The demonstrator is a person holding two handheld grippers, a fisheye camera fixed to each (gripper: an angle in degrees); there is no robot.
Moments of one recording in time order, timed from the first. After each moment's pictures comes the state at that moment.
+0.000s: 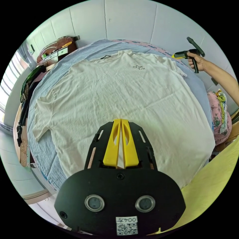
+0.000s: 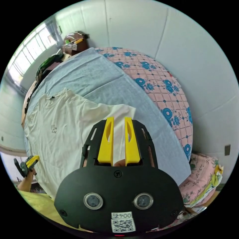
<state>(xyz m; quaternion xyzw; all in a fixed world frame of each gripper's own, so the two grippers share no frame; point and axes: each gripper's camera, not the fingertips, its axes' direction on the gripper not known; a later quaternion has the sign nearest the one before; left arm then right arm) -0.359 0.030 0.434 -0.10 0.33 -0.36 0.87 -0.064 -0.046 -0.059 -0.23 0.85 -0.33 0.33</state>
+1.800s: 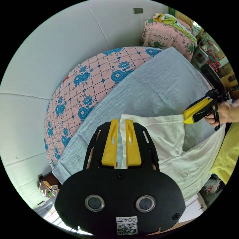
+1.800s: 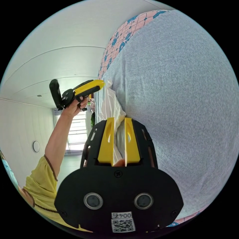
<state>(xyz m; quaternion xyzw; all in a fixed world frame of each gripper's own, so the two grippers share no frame) -0.093 -0.721 0.600 0.04 0.35 0.26 0.90 -0.463 -0.018 -0.234 -0.01 0.61 -0.11 0.78</state>
